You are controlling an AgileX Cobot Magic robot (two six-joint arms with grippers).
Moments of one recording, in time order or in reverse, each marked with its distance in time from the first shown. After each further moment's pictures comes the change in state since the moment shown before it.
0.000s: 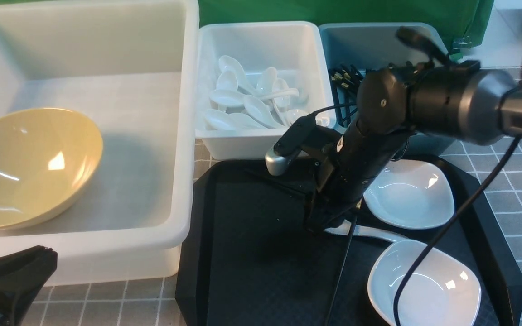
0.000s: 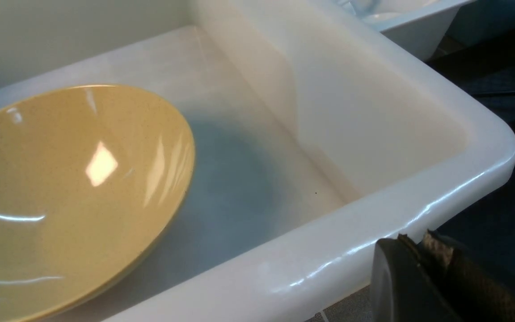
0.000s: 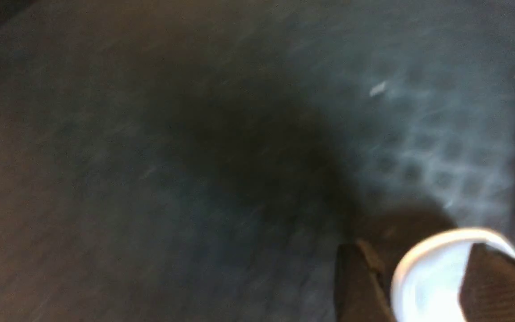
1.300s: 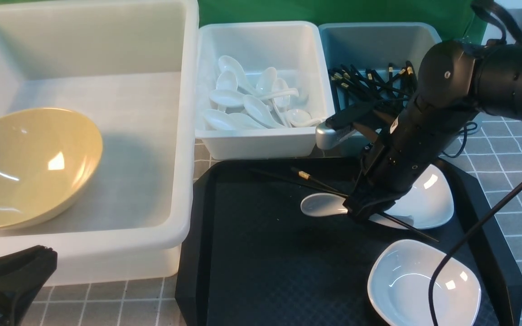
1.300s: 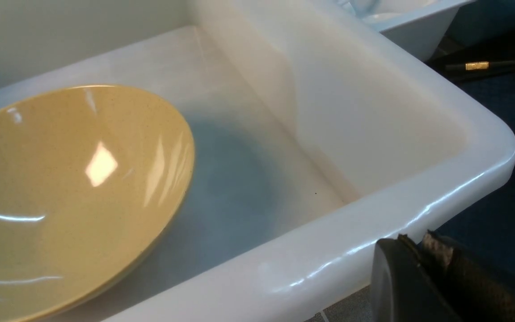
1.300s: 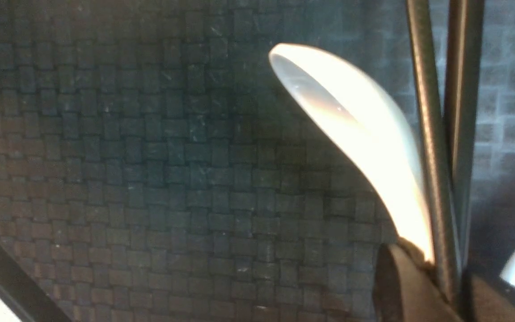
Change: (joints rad) right arm -0.140 -0.098 0.067 0.062 0.142 0.069; left arm 0.000 0.000 0.000 0.000 0.001 0.000
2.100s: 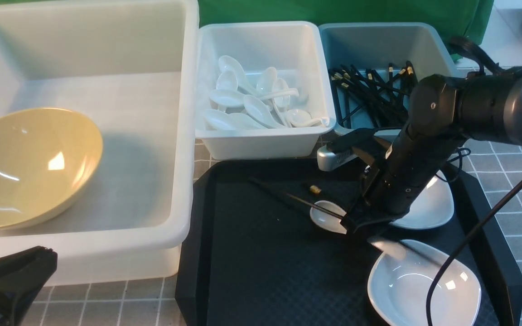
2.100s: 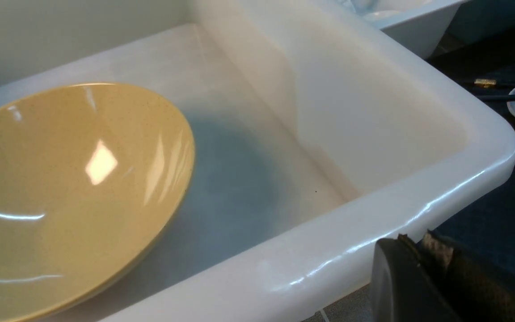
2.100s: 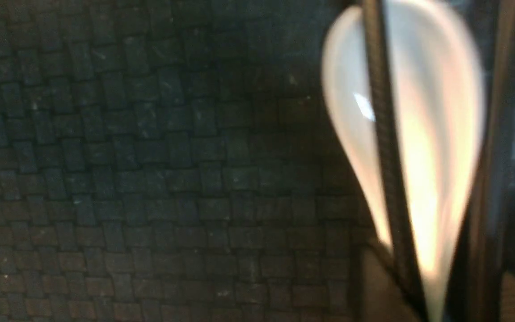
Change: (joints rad) right arm 0.000 0.050 0.064 0.000 -0.076 0.056; left arm 0.000 0.000 0.000 0.000 0.002 0.000
